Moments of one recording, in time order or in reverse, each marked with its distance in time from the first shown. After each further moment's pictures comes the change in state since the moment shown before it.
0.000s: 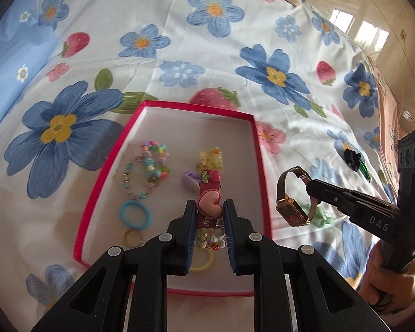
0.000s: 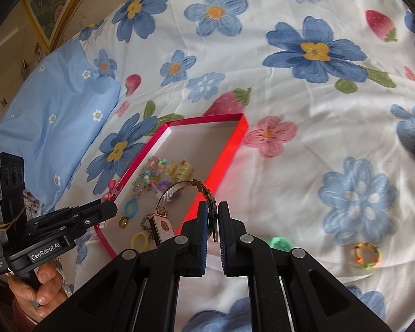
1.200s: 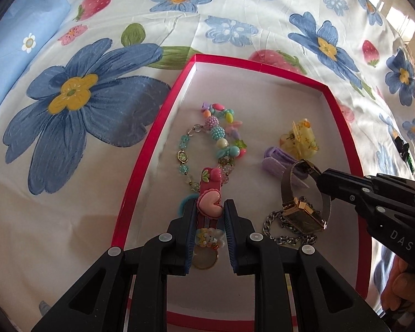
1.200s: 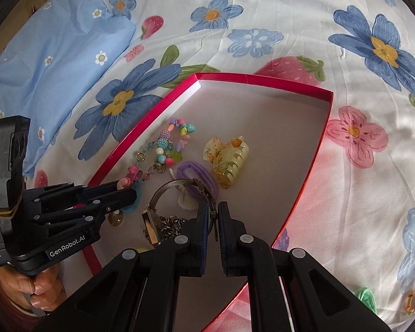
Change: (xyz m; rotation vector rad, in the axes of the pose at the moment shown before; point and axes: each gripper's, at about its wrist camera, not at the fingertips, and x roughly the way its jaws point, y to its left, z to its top) left arm 0.090 0.056 0.012 -0.029 0.156 0.122; right arm 0.104 0.060 0.006 -0.172 0.192 -0.037
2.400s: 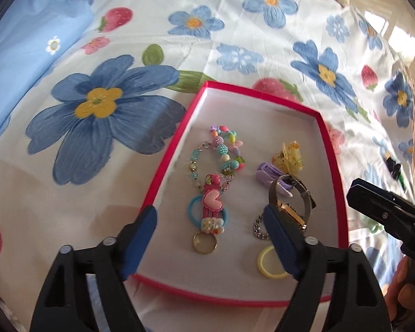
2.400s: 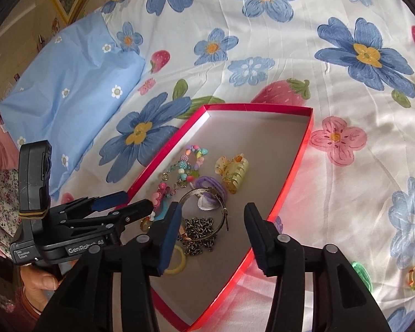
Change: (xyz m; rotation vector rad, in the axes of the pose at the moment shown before) left arm -0.055 0.007 -0.023 -0.081 -0.118 -0.001; right arm -0.058 -0.006 -0.015 0.087 -0.169 0.090
